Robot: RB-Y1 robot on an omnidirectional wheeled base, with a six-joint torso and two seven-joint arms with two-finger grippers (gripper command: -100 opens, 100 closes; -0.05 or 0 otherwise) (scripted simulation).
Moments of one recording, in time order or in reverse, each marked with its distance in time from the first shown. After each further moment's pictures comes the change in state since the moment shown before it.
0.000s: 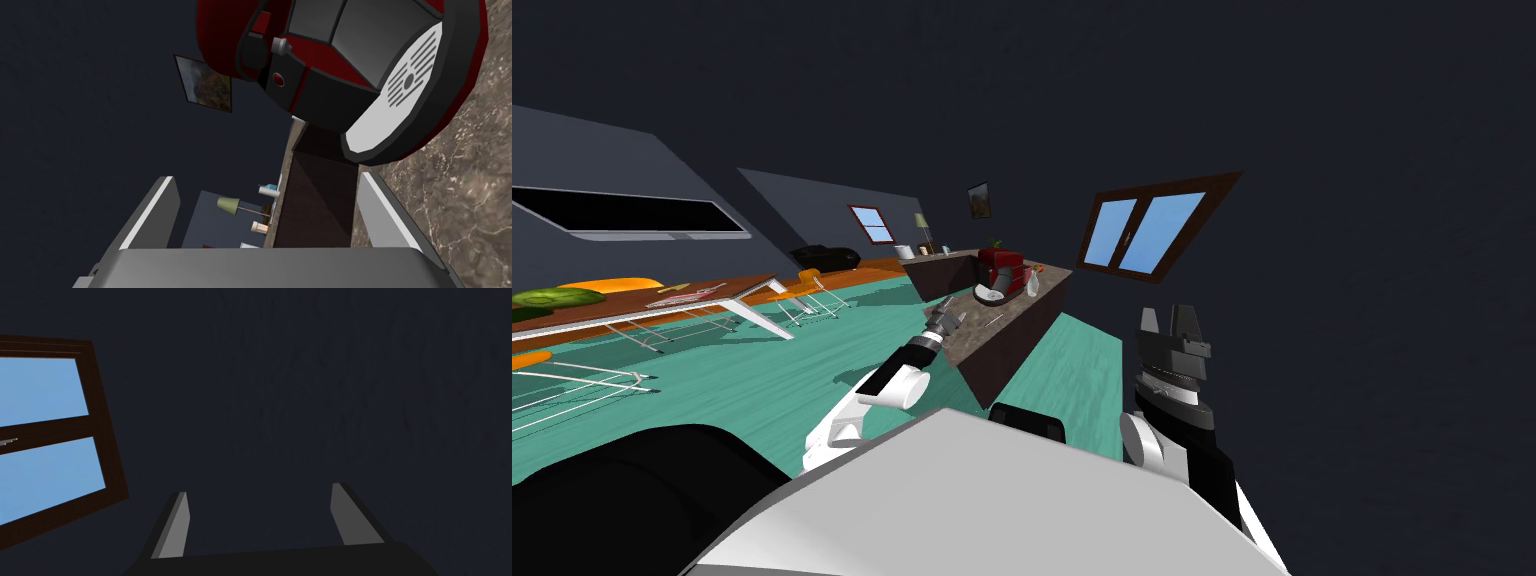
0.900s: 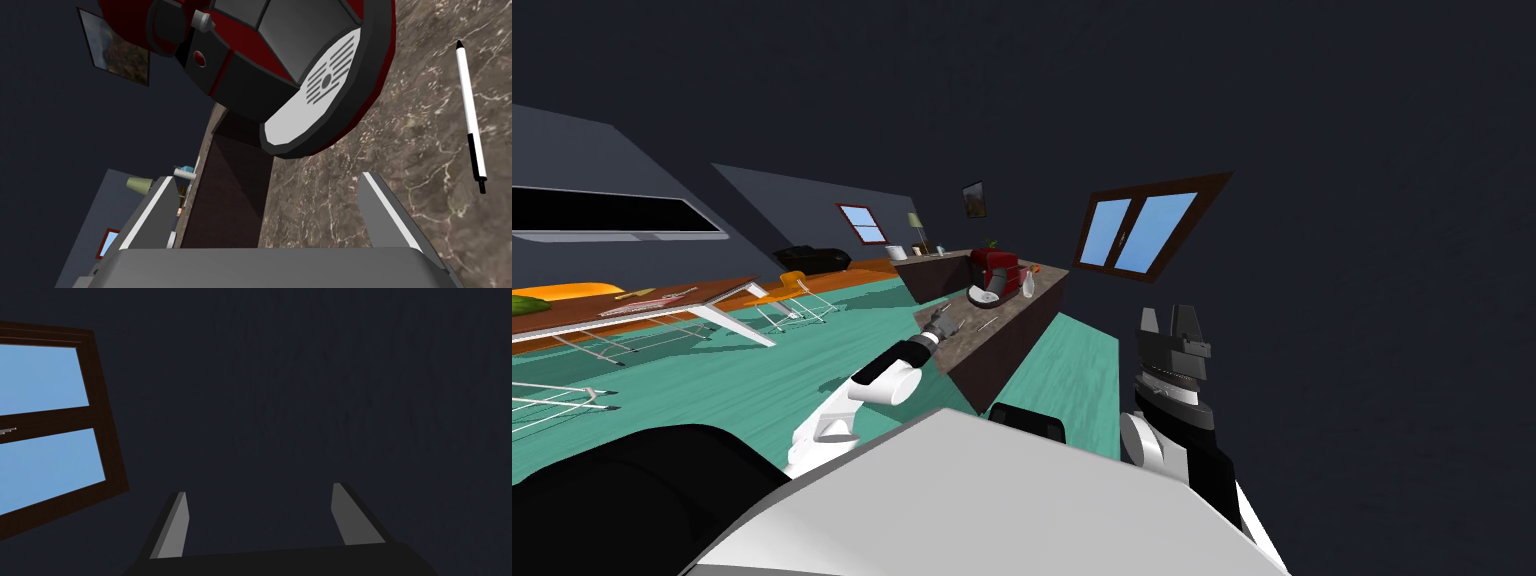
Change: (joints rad) left arm -0.003 0.069 0.055 0.018 0.141 0.226 0.164; right arm 0.000 0.000 0.000 0.000 0.000 0.000 0.000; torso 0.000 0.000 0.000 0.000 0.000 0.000
